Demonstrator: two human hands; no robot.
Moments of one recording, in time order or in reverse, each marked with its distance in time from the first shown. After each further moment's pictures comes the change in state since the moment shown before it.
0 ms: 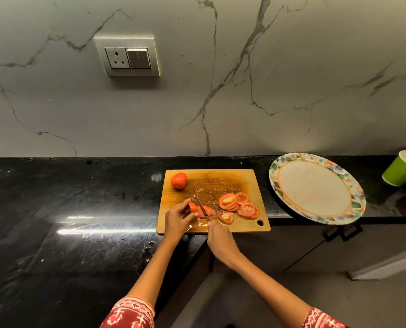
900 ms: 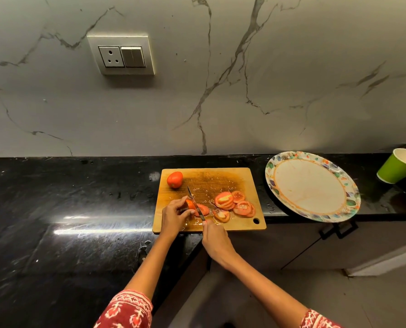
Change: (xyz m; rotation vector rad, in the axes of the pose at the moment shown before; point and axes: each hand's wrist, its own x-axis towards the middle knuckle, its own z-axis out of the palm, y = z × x) left_hand 0.009 -0.001 0.003 0.125 -0.004 0.052; right_hand -0.005 -0.003 -0.001 0.004 -0.014 -0.006
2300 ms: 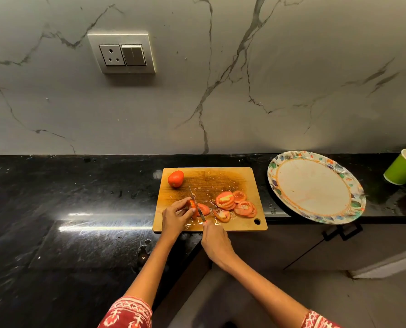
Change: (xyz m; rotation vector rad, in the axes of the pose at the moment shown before) left_hand -0.010 0.008 0.003 -0.149 0.046 -0.001; right_hand -0.005 -0.005 -0.006 -0.006 -0.009 0.006
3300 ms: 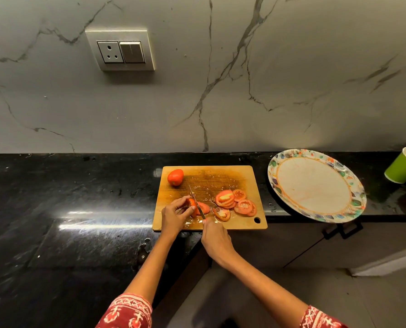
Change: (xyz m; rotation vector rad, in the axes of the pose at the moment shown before) left_hand 0.001 0.000 0.001 -0.033 0.017 -0.040; right_hand 0.001 -0.003 -0.005 -0.037 -0.020 0.021
